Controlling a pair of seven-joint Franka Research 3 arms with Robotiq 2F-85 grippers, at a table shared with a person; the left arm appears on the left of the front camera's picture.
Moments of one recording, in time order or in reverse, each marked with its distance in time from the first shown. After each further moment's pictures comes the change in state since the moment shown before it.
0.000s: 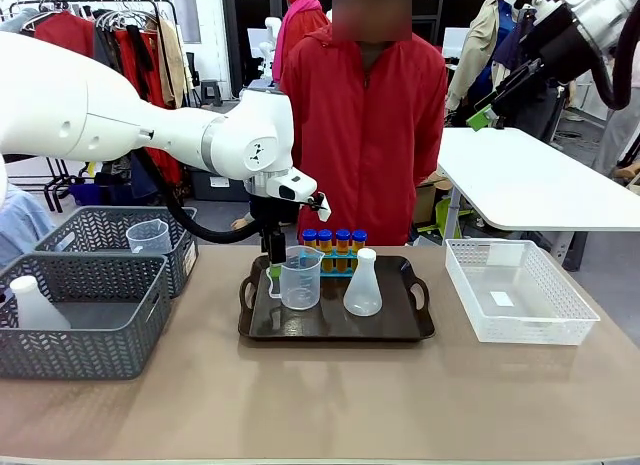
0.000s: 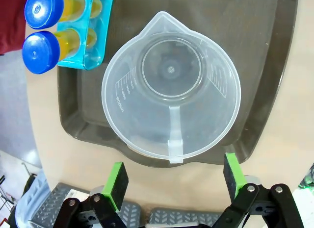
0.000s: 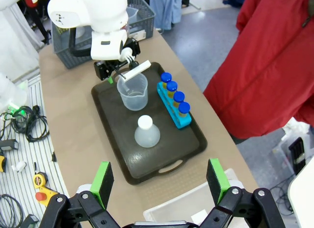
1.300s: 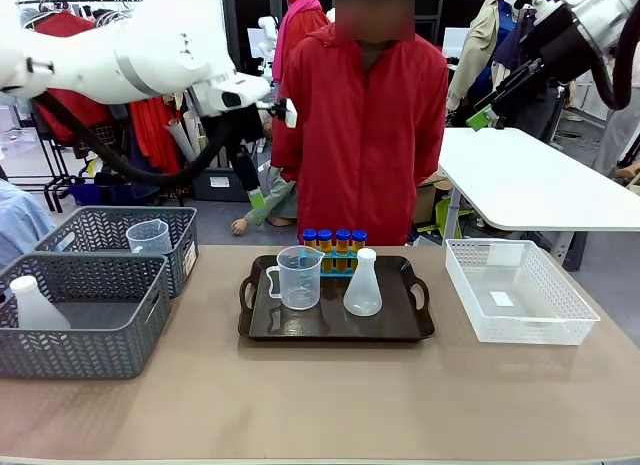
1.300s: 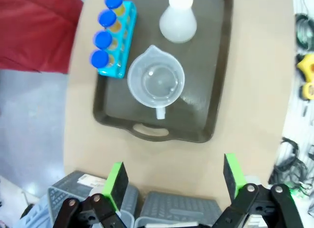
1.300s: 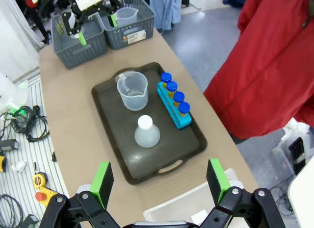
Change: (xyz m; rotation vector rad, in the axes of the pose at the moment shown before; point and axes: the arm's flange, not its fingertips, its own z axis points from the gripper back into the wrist) left arm -0.082 -0.017 0.164 -0.017 -0.317 -0.007; right arm 0.000 0.000 0.000 0.000 0.000 0.000
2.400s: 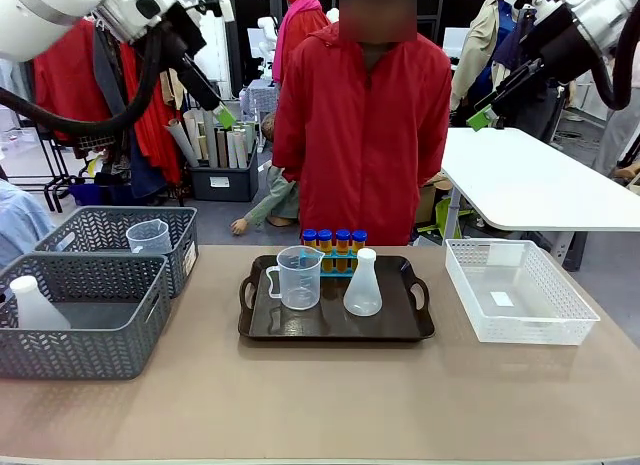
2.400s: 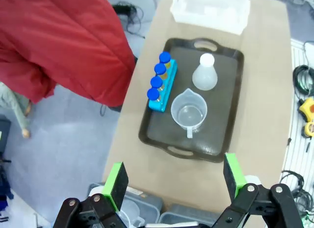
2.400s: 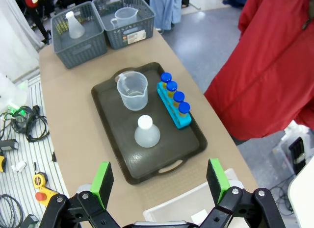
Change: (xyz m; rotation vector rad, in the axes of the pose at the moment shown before) left arm -0.048 0.002 0.135 0.121 -0.338 0.013; right arm 0.000 0.000 0.000 0.000 0.000 0.000
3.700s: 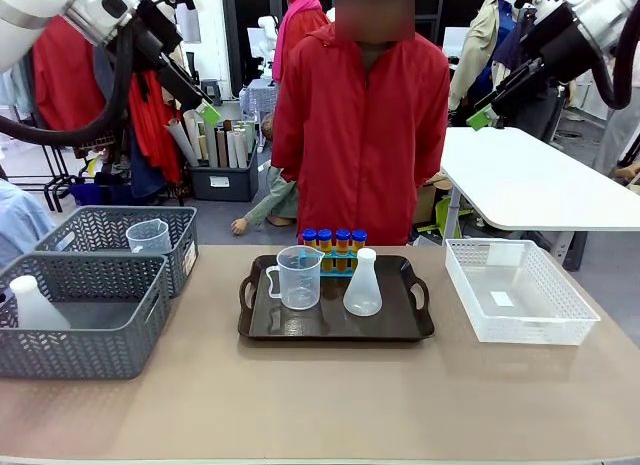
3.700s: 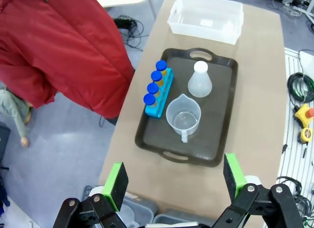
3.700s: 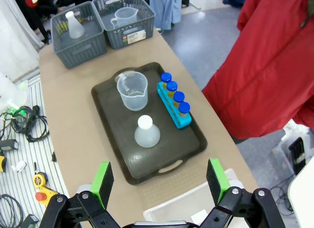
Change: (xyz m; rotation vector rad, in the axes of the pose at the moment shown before) left arm -0.026 -0.012 0.014 -0.010 -0.075 0.006; right arm 0.000 0.000 0.000 0.000 0.000 0.000
